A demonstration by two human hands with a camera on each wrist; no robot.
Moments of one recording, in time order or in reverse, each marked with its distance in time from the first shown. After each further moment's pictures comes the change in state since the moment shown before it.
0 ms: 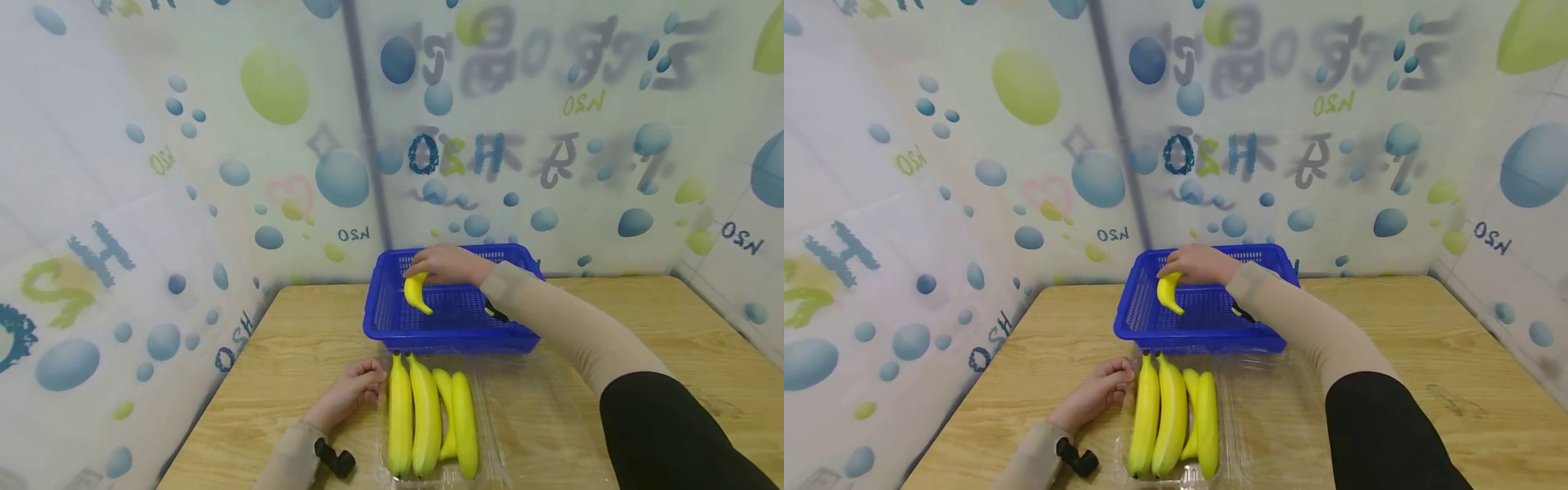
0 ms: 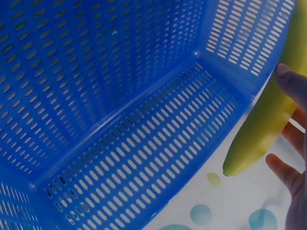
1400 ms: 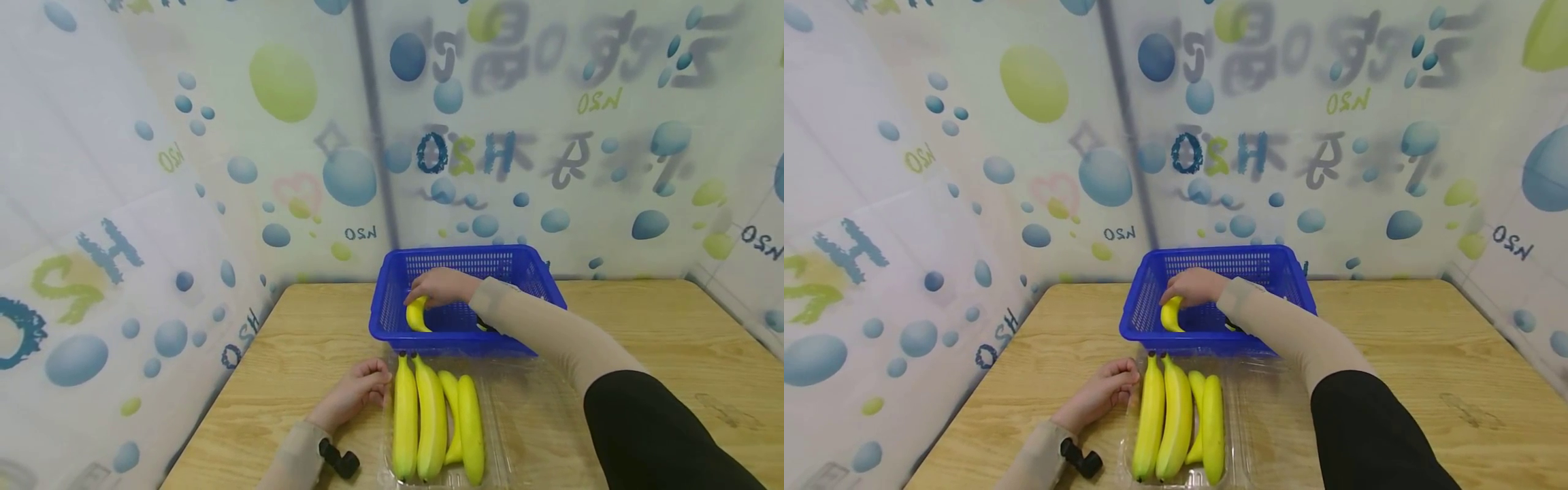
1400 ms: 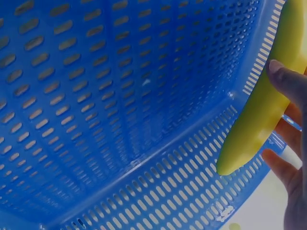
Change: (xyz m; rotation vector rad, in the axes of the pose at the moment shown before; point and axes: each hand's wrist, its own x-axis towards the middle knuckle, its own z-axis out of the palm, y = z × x) left_hand 0.000 -0.001 0.000 -0.022 0.001 0.018; right_hand 0.021 -0.012 0.047 0.073 -0.229 0.012
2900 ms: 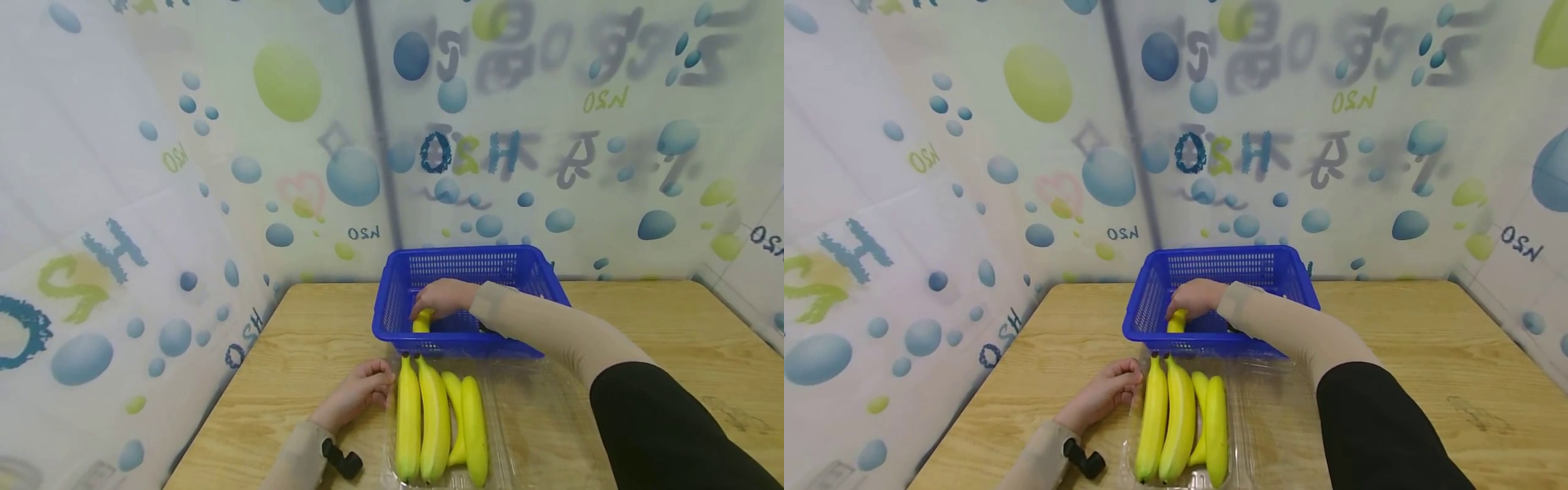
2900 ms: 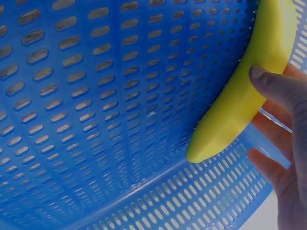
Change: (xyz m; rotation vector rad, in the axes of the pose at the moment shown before) left_hand 0.001 -0.001 -0.001 0.004 0.000 -0.016; right_hand 0.008 -0.010 0.015 0.021 -0.160 0.024
